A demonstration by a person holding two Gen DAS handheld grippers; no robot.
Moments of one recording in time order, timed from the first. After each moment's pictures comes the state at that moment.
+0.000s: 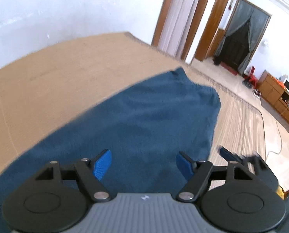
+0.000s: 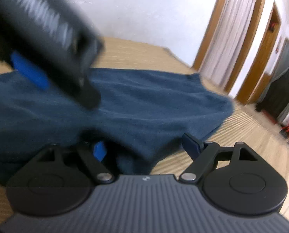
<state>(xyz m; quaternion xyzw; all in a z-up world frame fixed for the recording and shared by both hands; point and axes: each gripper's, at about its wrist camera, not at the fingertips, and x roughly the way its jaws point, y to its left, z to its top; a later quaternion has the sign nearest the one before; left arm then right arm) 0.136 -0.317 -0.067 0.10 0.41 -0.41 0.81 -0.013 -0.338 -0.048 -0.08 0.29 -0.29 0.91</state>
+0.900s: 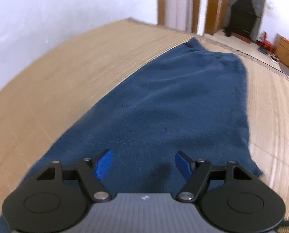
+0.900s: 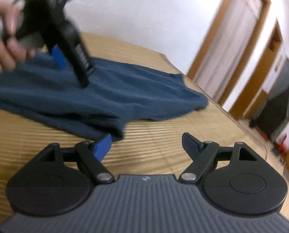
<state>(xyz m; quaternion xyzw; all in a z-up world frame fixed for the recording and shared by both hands) 0.134 -0.336 -0.099 0.22 0.39 -0.38 0.81 -0.092 -0.329 -0.048 -0.14 0.29 -0.25 0.91</state>
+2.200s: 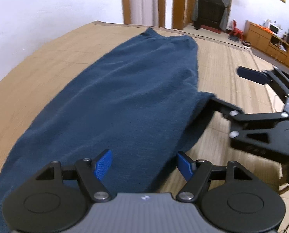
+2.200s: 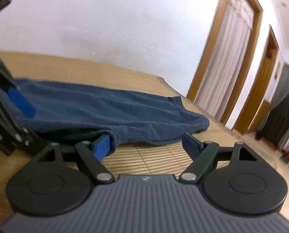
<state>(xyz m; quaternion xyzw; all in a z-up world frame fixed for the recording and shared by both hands) 0.072 -0.297 -0.107 0.24 0.38 -0.45 0.78 -0.096 -0.360 -0.030 -0.07 0.20 -0.25 0.94</state>
